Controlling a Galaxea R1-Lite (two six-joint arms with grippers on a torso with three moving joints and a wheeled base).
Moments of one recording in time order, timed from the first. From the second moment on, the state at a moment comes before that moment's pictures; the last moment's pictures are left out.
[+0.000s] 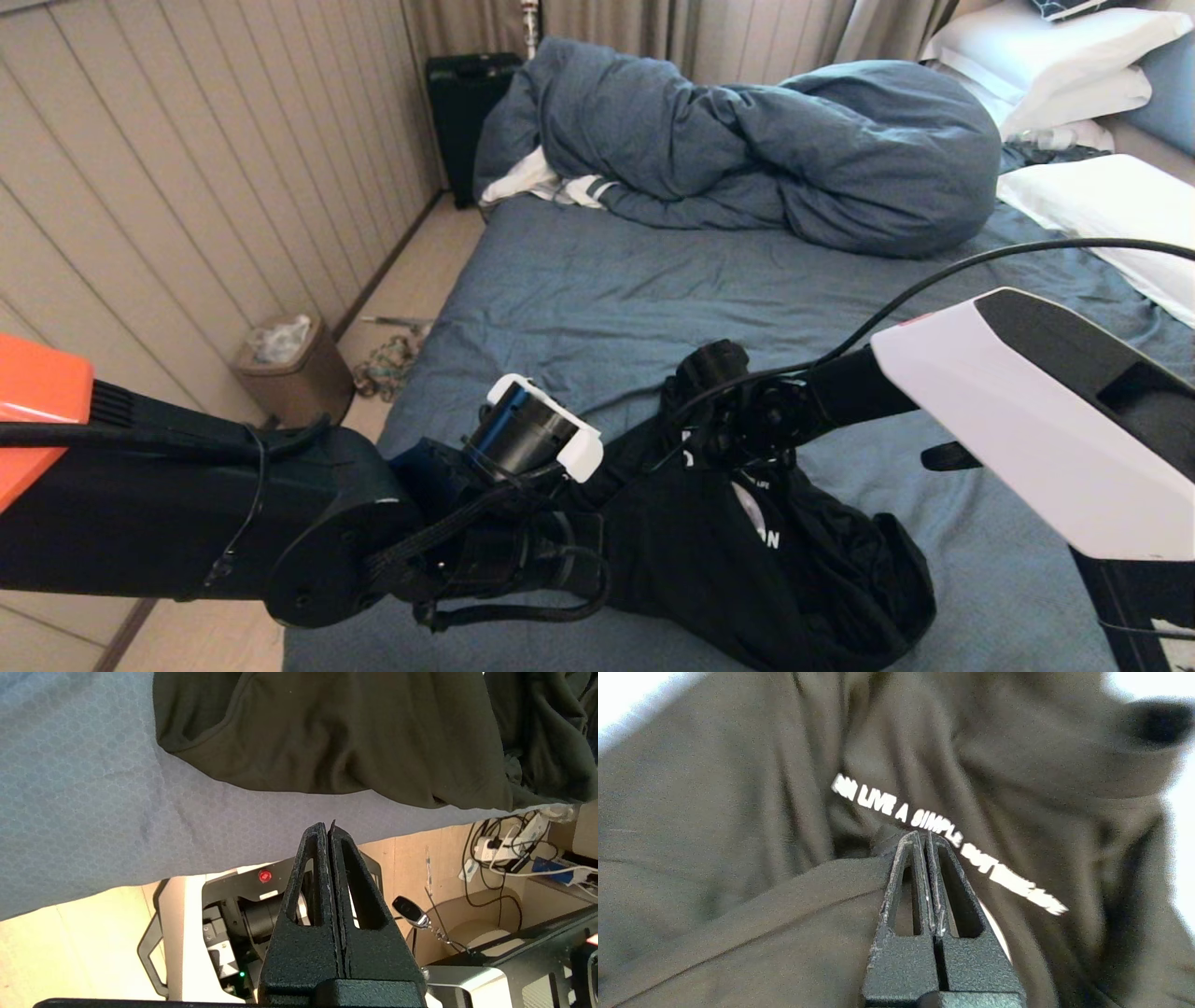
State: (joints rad) left arm -0.89 1.86 -1.03 0.02 0.10 -0.60; right arm 0.47 2.33 -1.54 0.15 -0.29 0.36
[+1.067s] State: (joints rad) left arm -0.89 1.88 -1.03 0.02 0.10 -0.60; right arm 0.82 2.19 -0.90 -0.07 -0.30 0.39
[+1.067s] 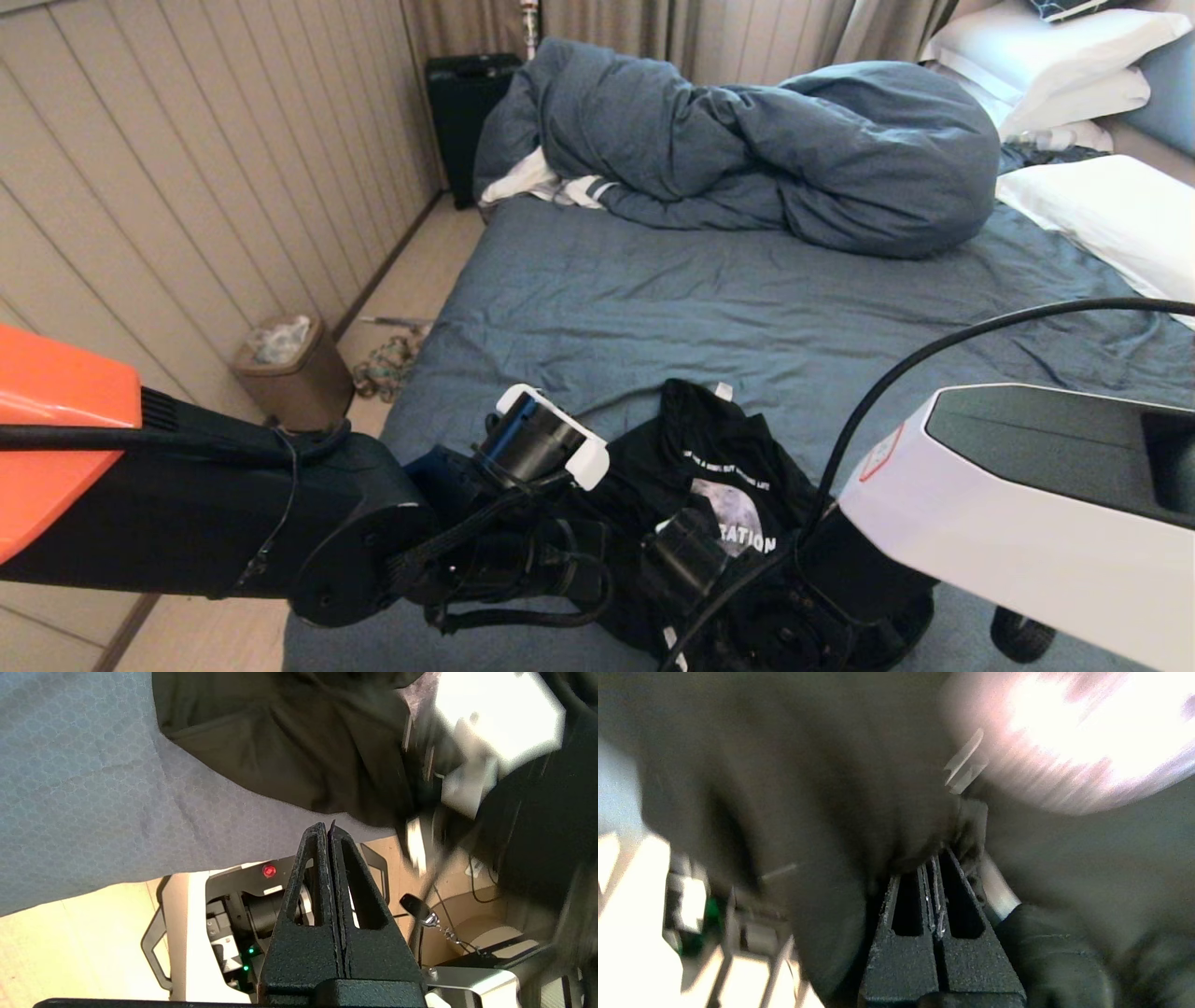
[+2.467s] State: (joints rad) left arm -0.84 2.01 -1.26 0.15 0.15 -0.45; right arm 0.46 1.97 -1.14 -0.08 -0.29 0.31
